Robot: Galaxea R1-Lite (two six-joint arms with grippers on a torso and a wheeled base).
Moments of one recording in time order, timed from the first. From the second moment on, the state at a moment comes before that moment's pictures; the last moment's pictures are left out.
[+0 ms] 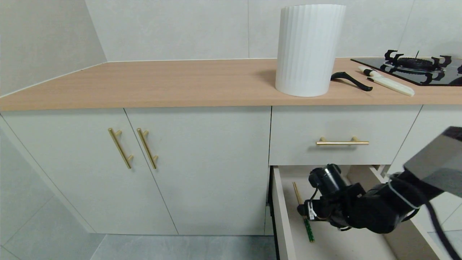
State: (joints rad) left arm 0.00 0.00 0.00 0.00 -0.01 0.00; right arm 0.53 2.06 -0.84 -0.33 -0.31 0.43
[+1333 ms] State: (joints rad) left arm 0.00 0.00 0.00 0.00 -0.01 0.00; right arm 0.34 1.59 -0.79 -0.28 -0.30 0.22
